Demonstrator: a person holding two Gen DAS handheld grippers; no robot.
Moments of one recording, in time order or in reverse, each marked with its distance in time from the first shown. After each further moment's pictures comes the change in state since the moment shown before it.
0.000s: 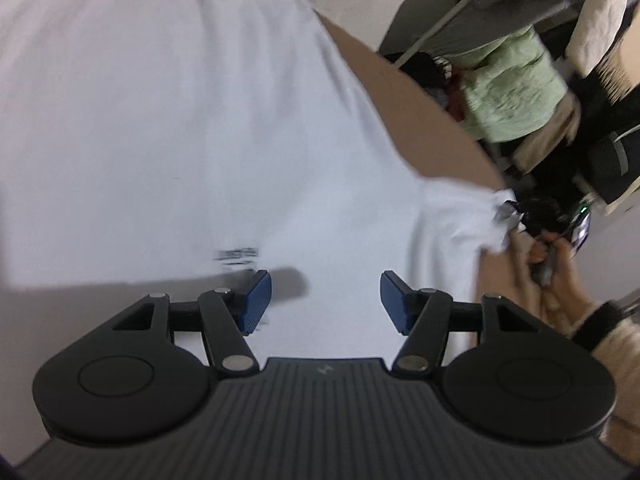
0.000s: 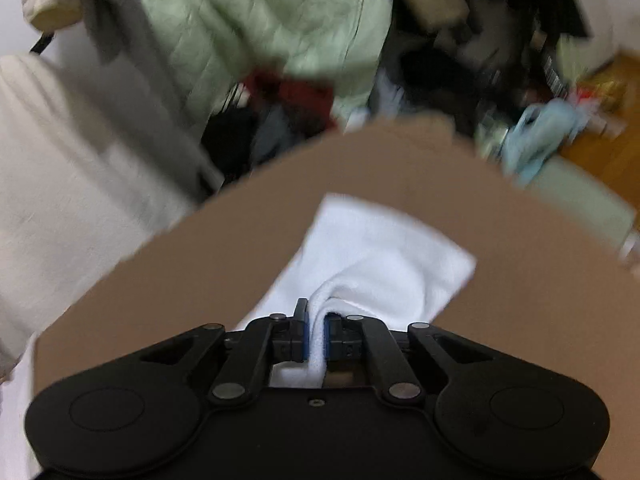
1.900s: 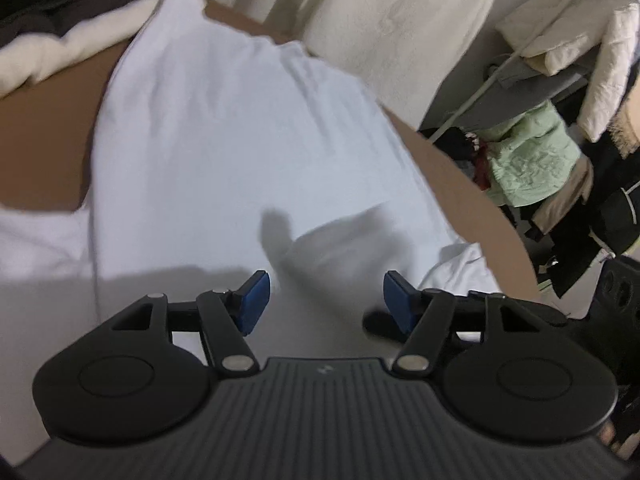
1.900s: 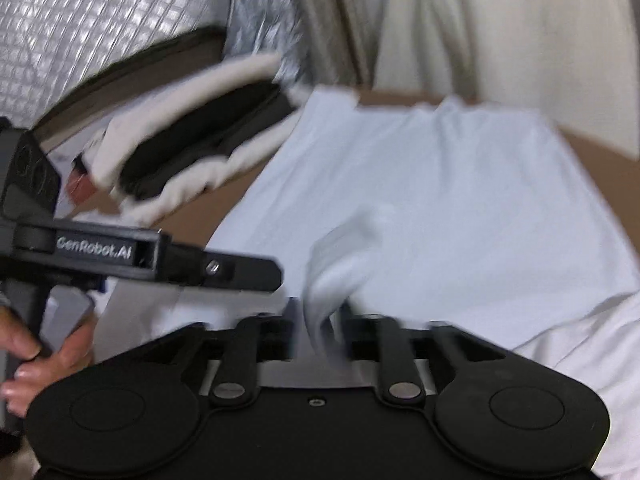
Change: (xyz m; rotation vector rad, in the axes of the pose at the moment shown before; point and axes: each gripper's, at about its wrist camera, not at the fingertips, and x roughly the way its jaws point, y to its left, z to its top) left arm -0.116 0.074 0.002 0.010 -0.207 0.172; right arm -0.251 0.335 -0.329 -0.866 0.461 0.802
